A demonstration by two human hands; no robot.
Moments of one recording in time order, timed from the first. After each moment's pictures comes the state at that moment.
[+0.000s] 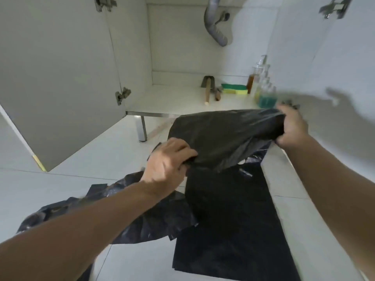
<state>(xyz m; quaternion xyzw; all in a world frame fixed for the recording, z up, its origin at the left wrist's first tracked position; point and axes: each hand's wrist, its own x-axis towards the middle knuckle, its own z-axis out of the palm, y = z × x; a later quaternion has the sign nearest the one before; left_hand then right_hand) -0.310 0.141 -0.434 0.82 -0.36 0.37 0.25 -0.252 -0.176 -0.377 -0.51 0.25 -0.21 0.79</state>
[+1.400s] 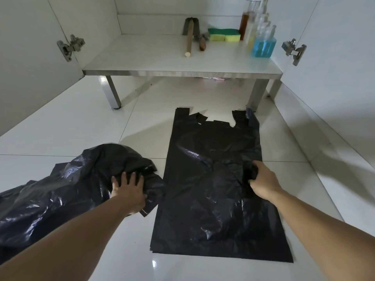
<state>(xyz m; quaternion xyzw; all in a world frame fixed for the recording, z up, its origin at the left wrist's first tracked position) -0.261 0.158 -0.650 0.96 -0.07 -0.23 -0.17 -0.315 -0.218 -0.630 -0.91 0.24 0.06 0.32</state>
